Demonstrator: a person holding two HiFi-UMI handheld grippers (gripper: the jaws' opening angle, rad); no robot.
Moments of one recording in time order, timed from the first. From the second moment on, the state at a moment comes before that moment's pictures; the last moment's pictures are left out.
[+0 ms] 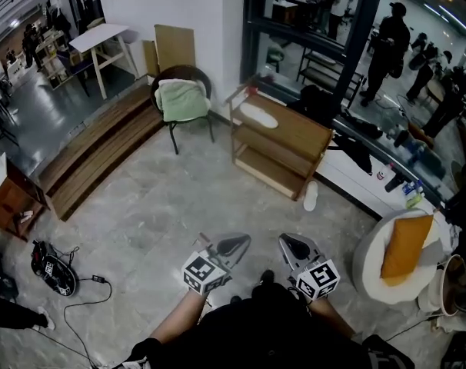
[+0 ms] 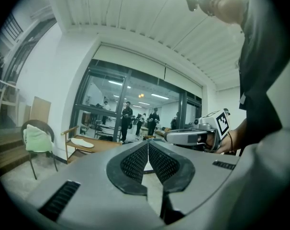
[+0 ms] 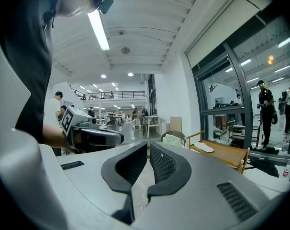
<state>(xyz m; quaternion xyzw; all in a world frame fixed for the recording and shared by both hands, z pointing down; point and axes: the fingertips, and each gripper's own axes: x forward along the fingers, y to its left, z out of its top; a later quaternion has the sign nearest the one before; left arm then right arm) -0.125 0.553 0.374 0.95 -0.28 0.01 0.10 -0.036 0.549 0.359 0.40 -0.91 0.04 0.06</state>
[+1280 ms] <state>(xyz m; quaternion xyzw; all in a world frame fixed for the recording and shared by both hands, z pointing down) -0.046 0.304 0.369 0.94 -0.32 0.04 0.11 0.048 0.300 0.360 0.37 -0.93 0.04 0.04</state>
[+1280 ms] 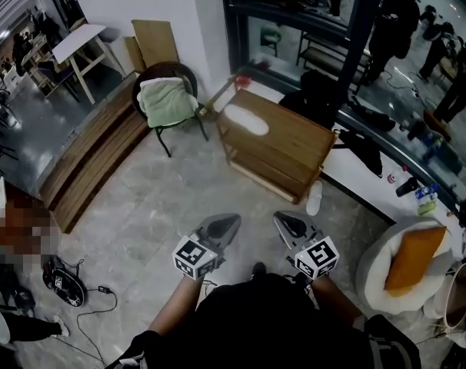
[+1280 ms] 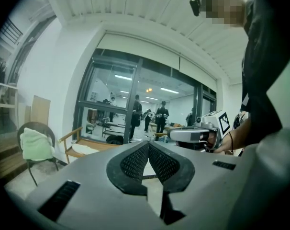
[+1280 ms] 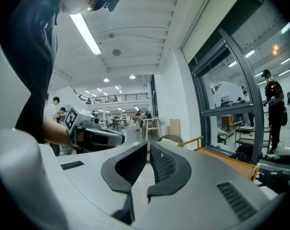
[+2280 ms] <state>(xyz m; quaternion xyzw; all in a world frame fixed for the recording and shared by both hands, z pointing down) -0.054 0.083 0.374 0.94 -0.32 0.03 0.10 0.050 0.082 0.373 0.38 -0.92 0.05 0.06</state>
